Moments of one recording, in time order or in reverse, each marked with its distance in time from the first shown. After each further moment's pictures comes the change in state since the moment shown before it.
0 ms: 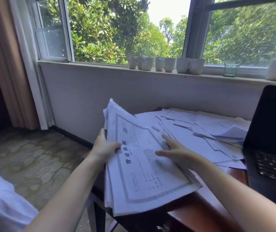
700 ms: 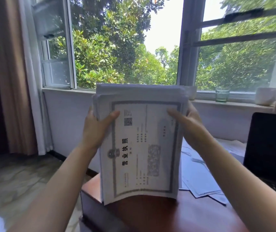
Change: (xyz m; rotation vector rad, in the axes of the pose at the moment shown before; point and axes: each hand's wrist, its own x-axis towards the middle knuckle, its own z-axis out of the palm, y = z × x) left_hand 0.021 0.116 -0.014 -0.139 0.091 0.568; right_hand -0.028 -0.127 -0.076 0.628 0.341 -0.670
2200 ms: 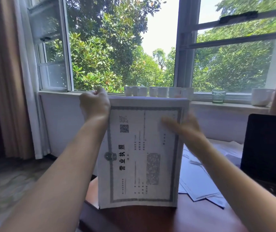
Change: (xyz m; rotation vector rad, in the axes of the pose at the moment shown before) left_hand 0.046 0.045 0.038 0.173 0.467 -0.086; right_hand -0.007 0.002 -0.007 -0.218 0.038 -0.052
